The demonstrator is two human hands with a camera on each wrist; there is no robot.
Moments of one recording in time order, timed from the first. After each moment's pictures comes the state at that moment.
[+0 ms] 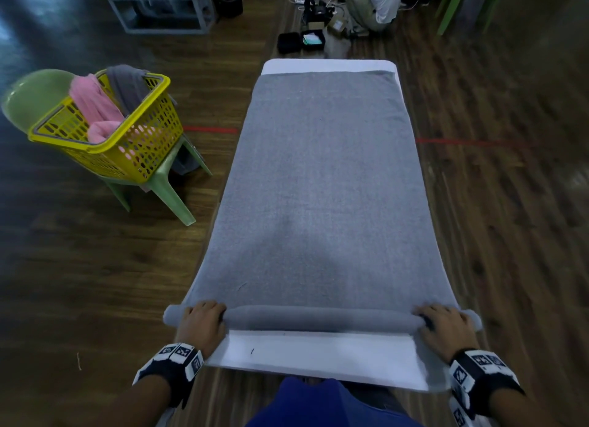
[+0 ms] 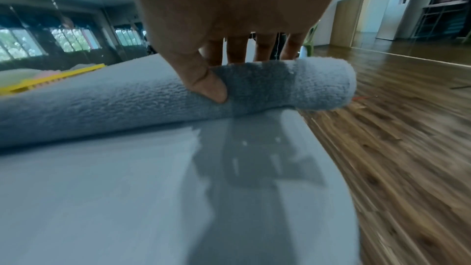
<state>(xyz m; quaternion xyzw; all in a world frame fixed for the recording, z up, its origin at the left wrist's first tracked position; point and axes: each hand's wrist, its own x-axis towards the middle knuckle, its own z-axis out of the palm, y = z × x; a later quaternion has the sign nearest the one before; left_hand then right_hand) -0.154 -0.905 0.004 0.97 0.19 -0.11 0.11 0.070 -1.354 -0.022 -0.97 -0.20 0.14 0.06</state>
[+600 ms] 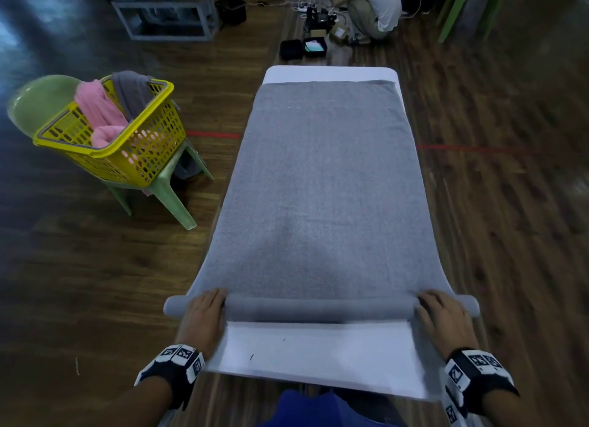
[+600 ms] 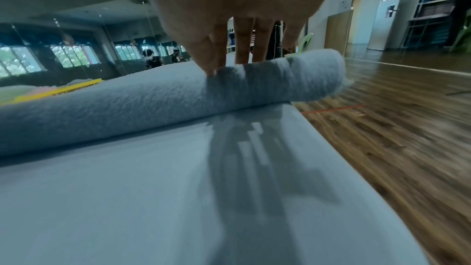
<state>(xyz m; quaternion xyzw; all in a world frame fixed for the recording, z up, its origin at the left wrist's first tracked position) -0.146 -0.898 -0.007 0.97 0.20 -0.05 0.12 0.088 -1.343 -0.024 -0.96 -0.23 0.06 0.13</state>
